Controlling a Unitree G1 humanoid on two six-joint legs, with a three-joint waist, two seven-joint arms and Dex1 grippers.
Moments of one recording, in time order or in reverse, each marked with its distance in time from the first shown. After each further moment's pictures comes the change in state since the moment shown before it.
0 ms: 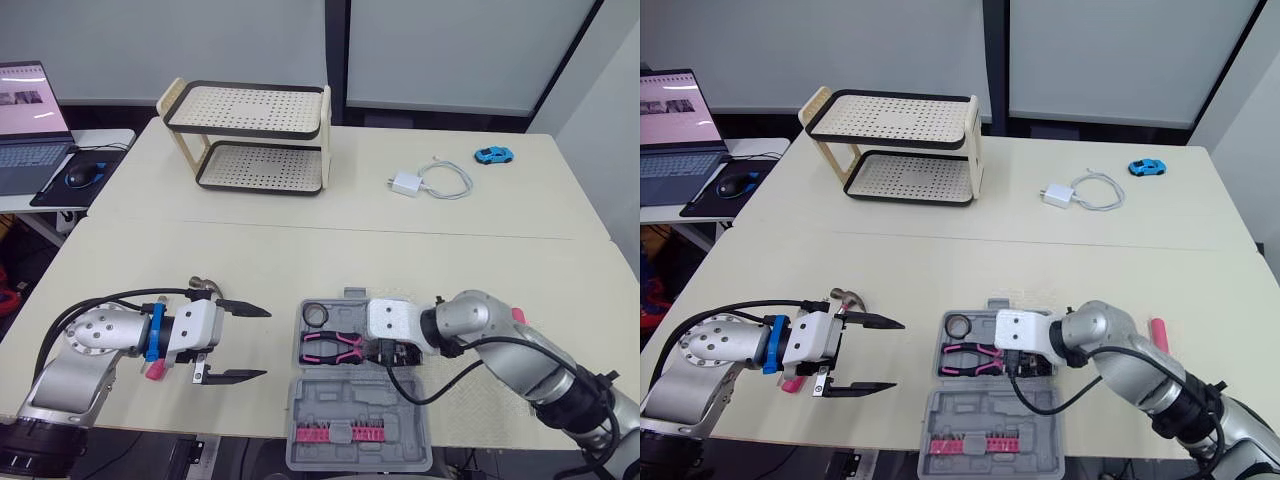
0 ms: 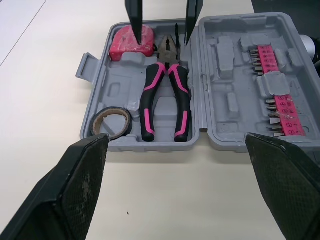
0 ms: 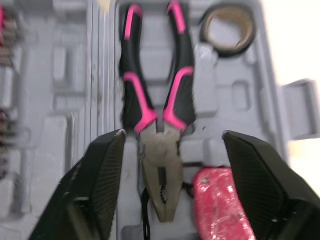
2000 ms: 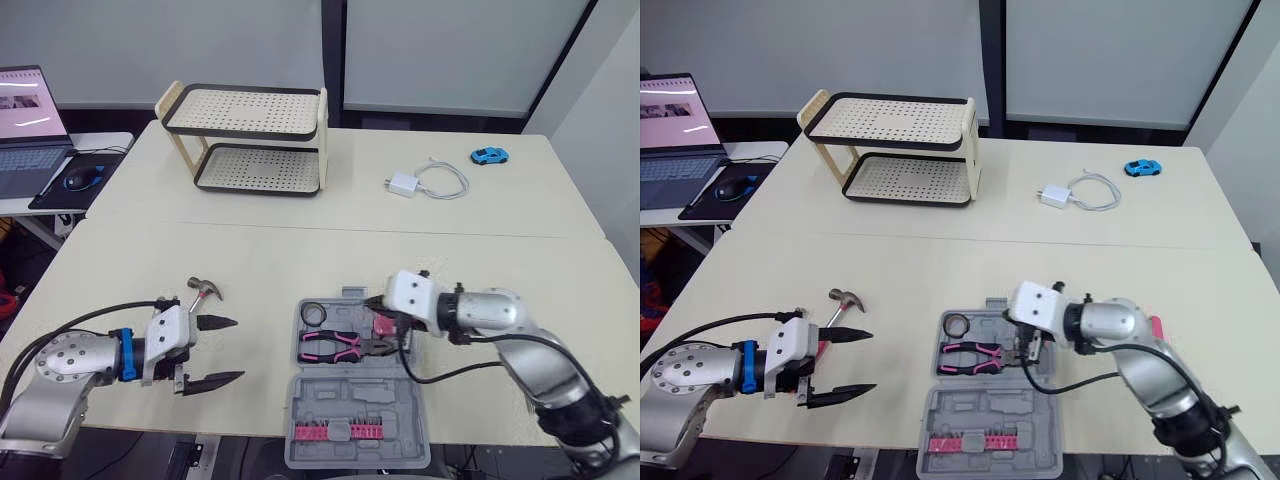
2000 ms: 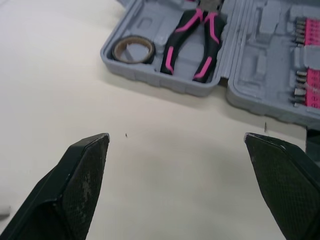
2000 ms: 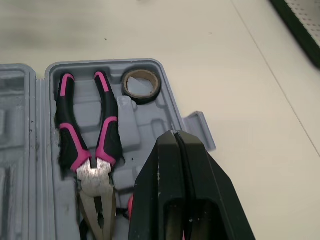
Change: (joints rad) left arm 0.166 0.025 0.089 0.065 0.031 0.098 0.126; right arm 0.265 -0.023 -0.319 0.000 0.059 -0.323 -0.069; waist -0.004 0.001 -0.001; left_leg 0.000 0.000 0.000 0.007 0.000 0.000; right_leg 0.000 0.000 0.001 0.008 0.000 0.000
